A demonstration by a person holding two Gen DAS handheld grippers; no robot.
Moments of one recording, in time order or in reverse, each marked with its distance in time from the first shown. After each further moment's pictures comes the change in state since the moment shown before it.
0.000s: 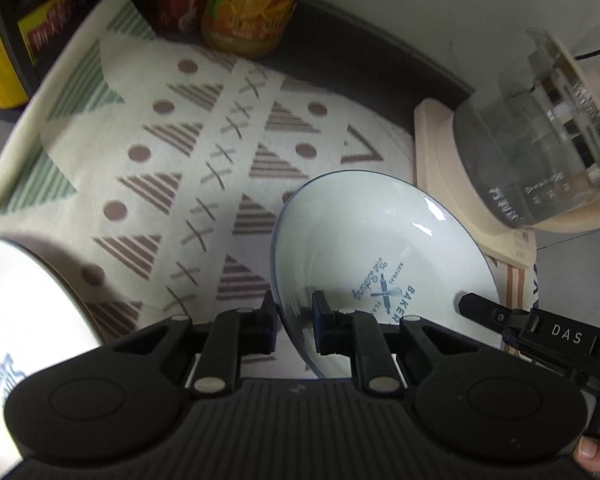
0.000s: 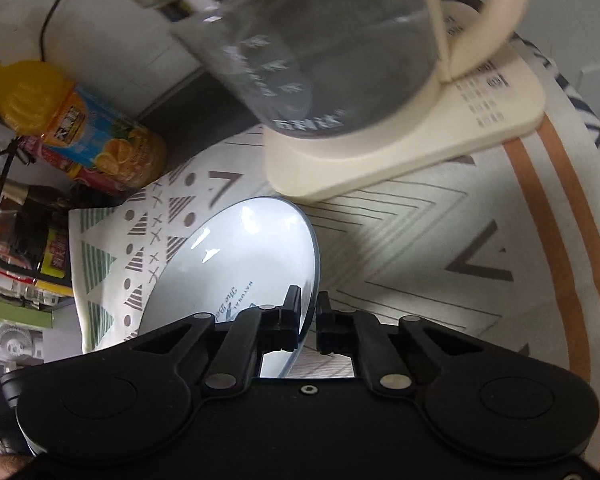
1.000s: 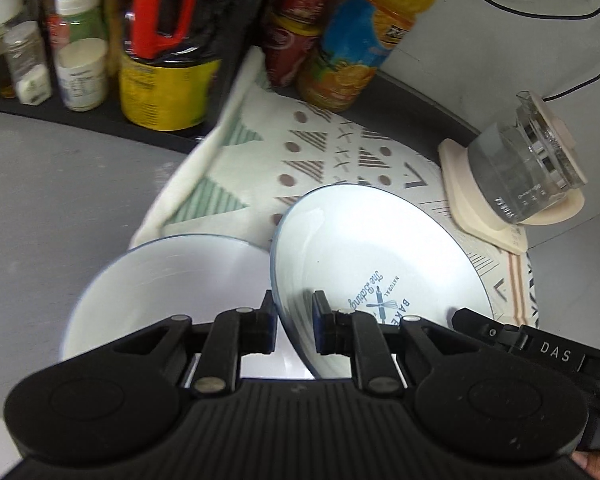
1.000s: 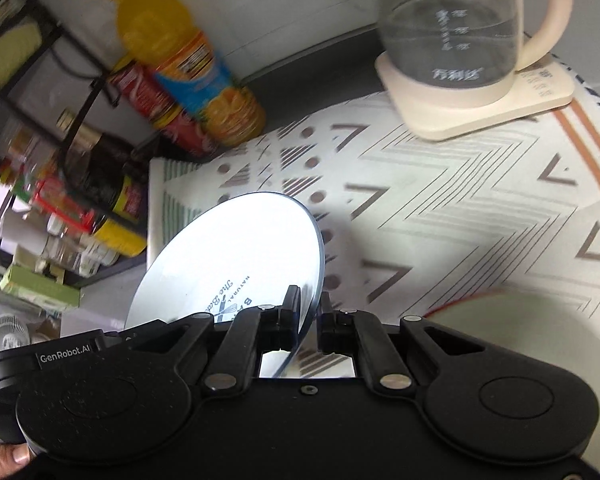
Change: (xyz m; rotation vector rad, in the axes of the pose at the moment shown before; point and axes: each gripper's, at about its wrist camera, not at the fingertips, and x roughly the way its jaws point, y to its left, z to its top) left arm -0.104 0.126 -0.032 0.052 -0.090 -0.035; right arm -0.025 0.133 -0.105 -0.030 -0.114 -0.028
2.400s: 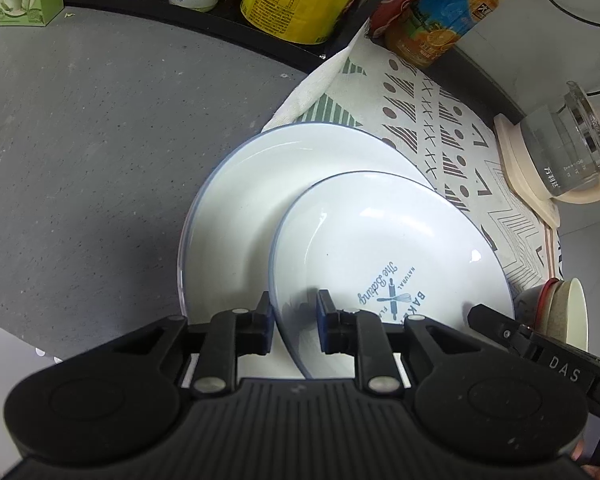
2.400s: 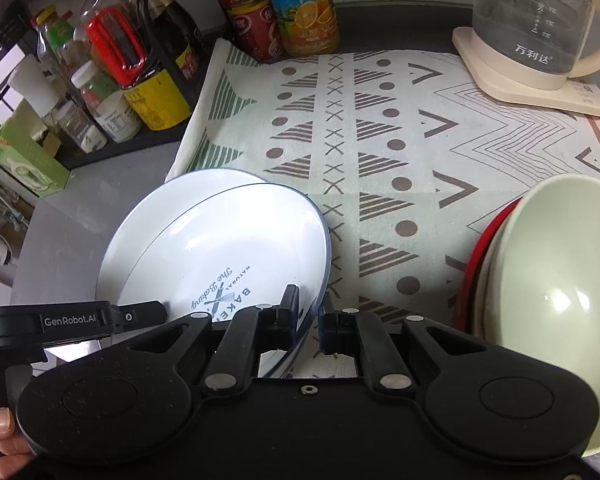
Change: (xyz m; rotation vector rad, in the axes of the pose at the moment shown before) left arm -0.004 0.091 -0.057 -0.095 0.075 0.009; right arm 0.018 0.083 -0.091 -0.250 0.063 -0.130
